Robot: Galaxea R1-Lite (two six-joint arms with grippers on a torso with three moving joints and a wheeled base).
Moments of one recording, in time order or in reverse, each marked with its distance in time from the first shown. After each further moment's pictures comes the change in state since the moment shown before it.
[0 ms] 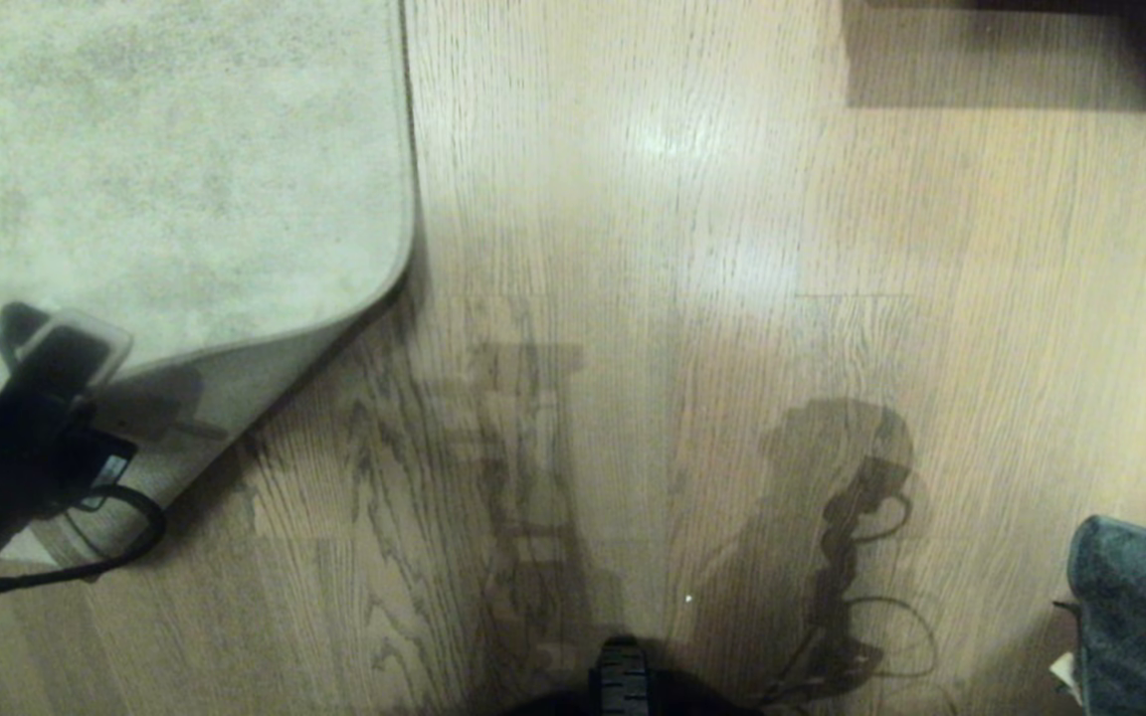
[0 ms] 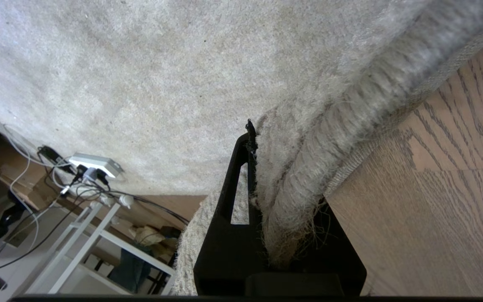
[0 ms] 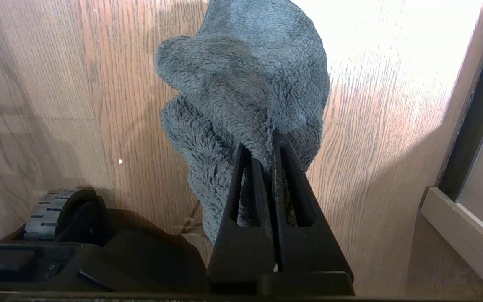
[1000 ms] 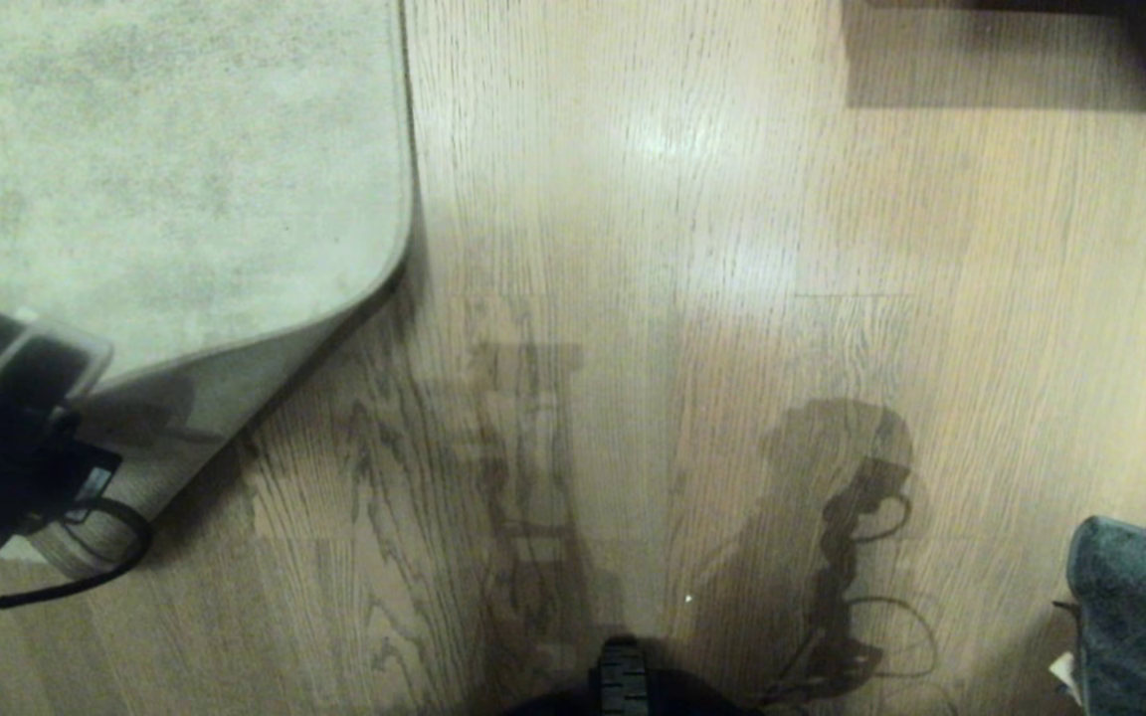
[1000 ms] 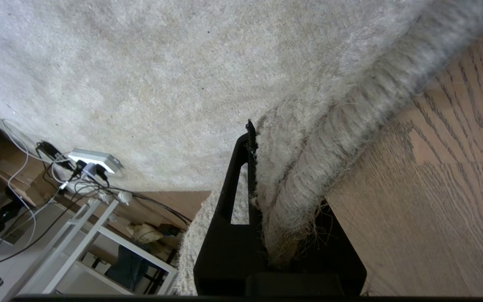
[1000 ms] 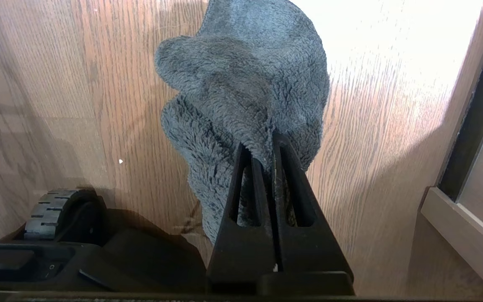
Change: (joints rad) left arm 0.021 -0.038 0.036 -0.001 -0.017 -0.006; right arm 0.001 0.000 0.000 0.000 0.000 0.000
